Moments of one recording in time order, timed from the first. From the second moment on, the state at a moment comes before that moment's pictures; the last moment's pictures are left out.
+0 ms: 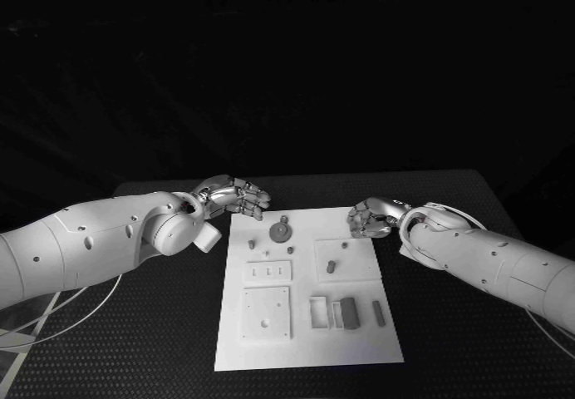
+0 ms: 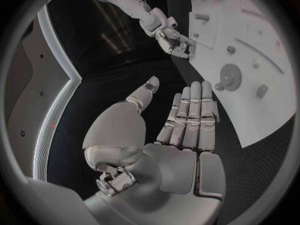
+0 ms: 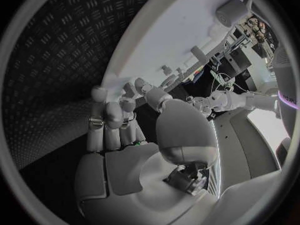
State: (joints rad) left arm 1.27 -0.82 -0.16 1.30 -0.28 -0.07 0.18; left_hand 1.03 -0.06 0.42 -0.29 0.05 0.73 0.19 0.35 0.44 1.03 0.17 0.12 0.14 0.96 0.10 0.36 0.81 0.02 0.94 0.01 0.15 0.76; right arm 1.14 -0.47 -0.10 0.79 -1.30 -0.20 0.24; right_hand 1.06 -0.07 0.60 -0.28 0.12 0.81 0.12 0.28 0.54 1.03 0.04 1.15 1.04 1.16 -0.07 1.44 0.90 0.25 1.11 0.02 0.80 1.31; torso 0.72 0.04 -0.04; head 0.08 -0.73
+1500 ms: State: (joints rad) left arm 1.27 -0.82 -0.16 1.30 -0.29 -0.05 0.17; left_hand 1.03 -0.06 0.41 -0.29 0.05 0.73 0.19 0.36 0.44 1.03 0.17 0.12 0.14 0.96 0.10 0.35 0.82 0.02 0.94 0.01 0.15 0.76; right arm 1.14 -0.47 -0.10 0.80 -1.30 -0.21 0.23; right_hand 1.04 -0.05 0.60 -0.27 0.12 0.83 0.11 0.31 0.60 1.05 0.01 1.15 1.03 1.17 -0.09 1.45 0.90 0.25 1.11 0.02 0.82 1.31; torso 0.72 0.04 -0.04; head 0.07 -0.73
